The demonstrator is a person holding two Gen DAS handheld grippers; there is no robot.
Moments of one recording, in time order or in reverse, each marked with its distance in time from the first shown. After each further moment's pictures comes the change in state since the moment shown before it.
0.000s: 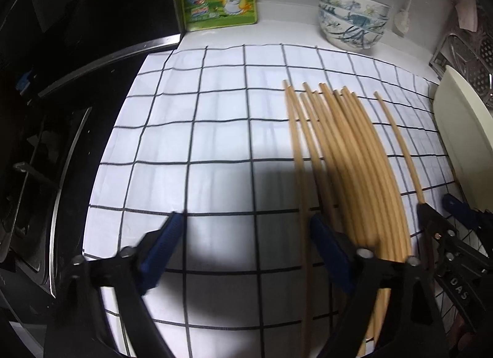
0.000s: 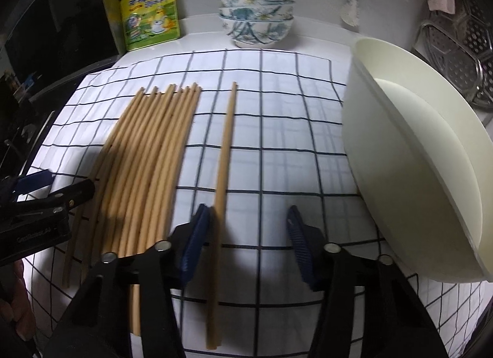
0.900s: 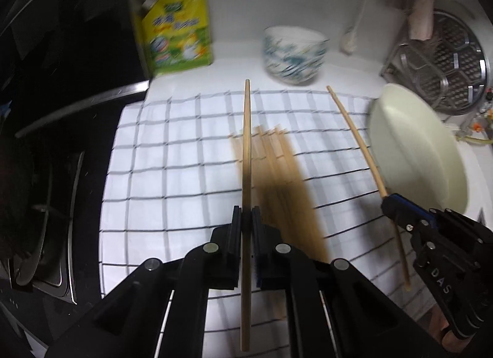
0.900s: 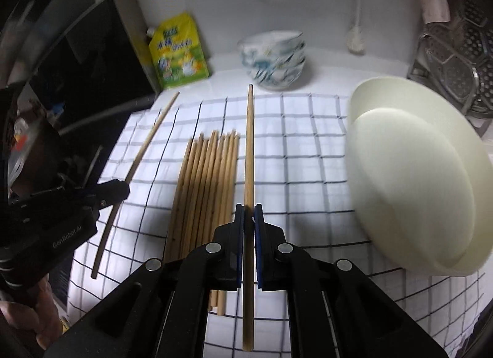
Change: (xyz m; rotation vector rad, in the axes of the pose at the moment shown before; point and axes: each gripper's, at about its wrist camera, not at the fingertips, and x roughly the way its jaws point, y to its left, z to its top) left arm -0.082 -0.030 0.026 0.080 -0.052 -0.155; right arm -0.080 -0.006 0.025 0.075 -0.066 0.142
